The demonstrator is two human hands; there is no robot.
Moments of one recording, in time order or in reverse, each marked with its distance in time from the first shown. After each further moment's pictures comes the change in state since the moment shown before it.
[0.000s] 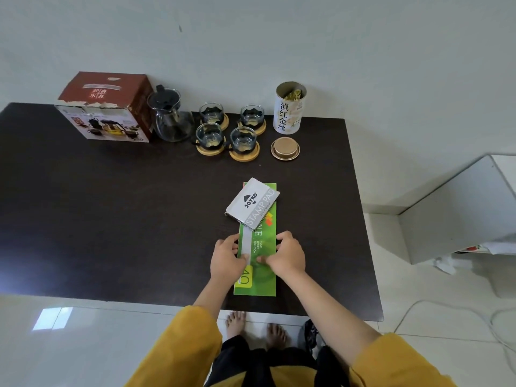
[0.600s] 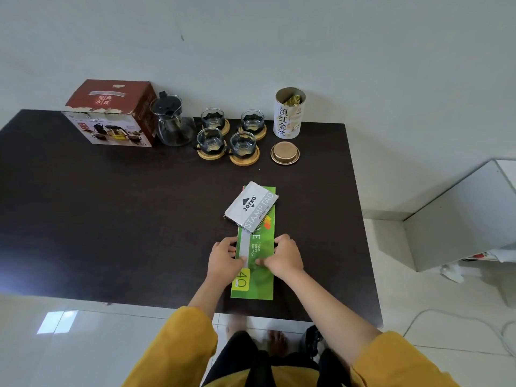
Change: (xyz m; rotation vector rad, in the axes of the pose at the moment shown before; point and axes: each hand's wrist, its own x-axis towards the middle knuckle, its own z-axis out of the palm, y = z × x) left_hand 0.004 0.002 -0.003 -0.061 -0.024 -0.051; right_hand 0.010 0.002 -0.003 0.029 -0.072 -0.018
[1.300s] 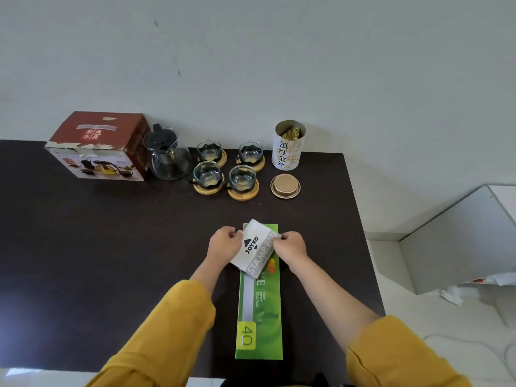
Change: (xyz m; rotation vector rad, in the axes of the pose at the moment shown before) left_hand 0.115 0.080 -0.038 0.040 -0.031 -0.041; right_hand 0.087 -0.070 -0.039 0.278 0.098 0.142
